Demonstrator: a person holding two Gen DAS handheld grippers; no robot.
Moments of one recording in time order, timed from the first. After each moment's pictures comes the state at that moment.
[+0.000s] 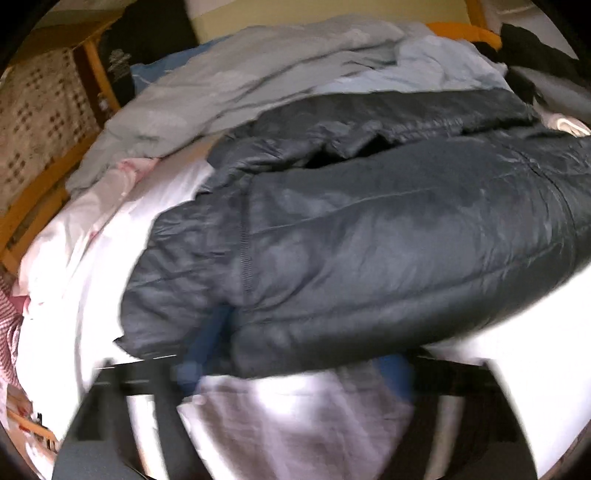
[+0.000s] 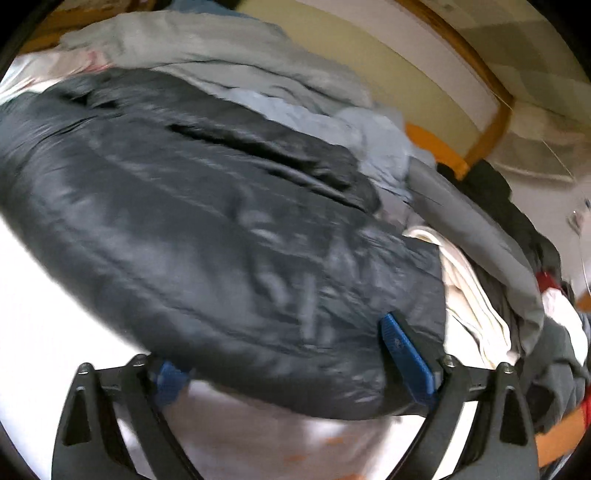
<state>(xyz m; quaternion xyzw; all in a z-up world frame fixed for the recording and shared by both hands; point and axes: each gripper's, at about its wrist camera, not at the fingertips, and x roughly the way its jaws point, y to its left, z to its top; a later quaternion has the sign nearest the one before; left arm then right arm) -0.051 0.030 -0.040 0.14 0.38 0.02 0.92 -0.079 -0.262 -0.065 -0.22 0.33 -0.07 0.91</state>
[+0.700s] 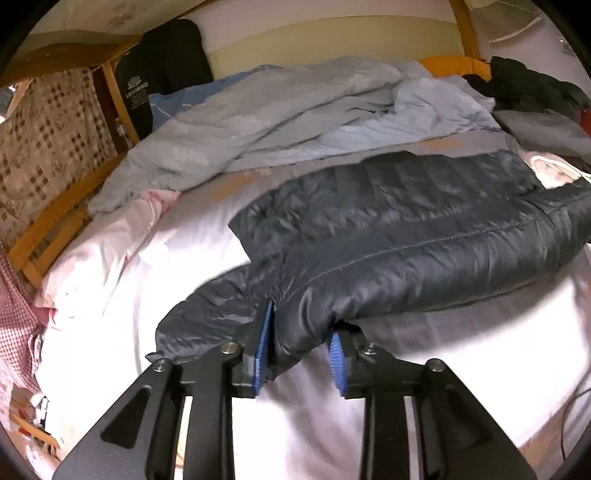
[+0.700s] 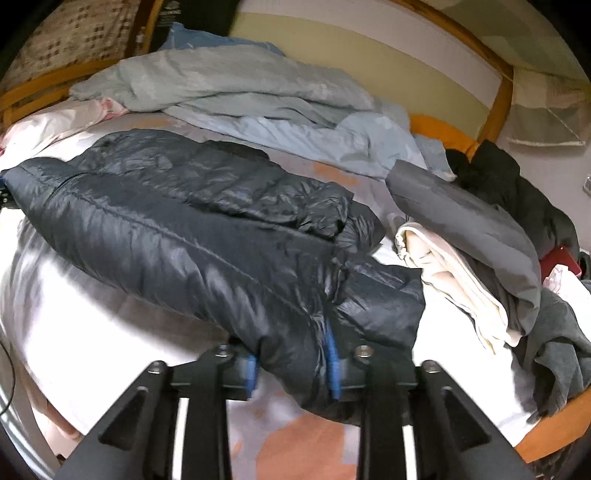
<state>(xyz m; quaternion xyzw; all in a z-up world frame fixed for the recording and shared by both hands) -0.092 0.036 0.040 0.14 0.33 0.01 0.93 -0.117 -0.287 0.012 -0.14 0.35 -0.01 0.93</state>
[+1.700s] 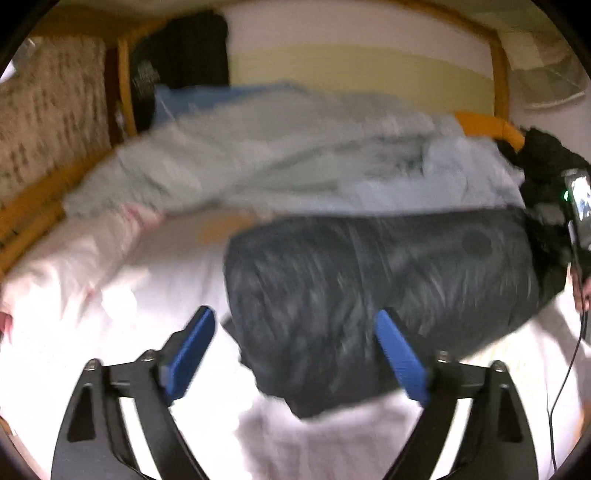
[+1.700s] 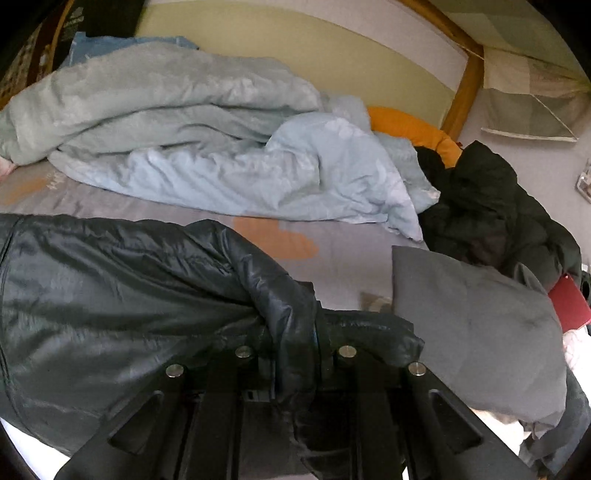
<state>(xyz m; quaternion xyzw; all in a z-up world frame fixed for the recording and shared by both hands) 0.039 0.064 0.062 0.04 0.32 -0.01 0.95 0.155 -0.301 0.011 -0.12 0.34 -0.11 0.93</state>
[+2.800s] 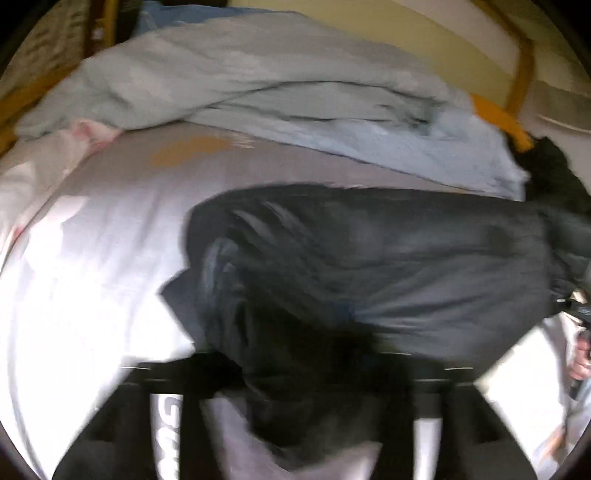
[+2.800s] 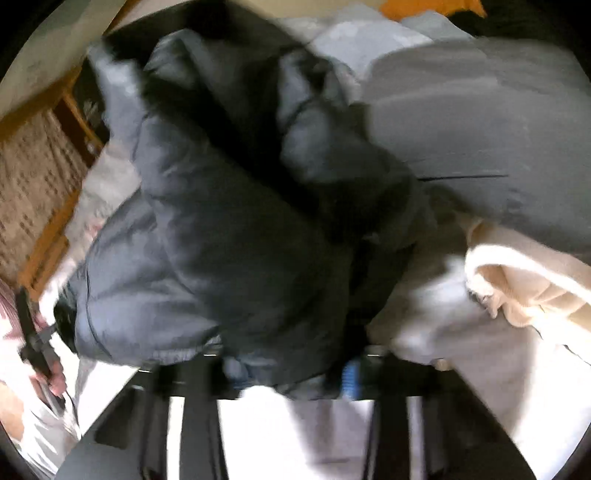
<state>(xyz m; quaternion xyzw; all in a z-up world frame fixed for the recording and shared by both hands) 0.102 0.080 0.013 -0.05 0.41 -0.08 0.91 0.099 -0.398 -0.045 0.14 0.41 0.13 0.89</state>
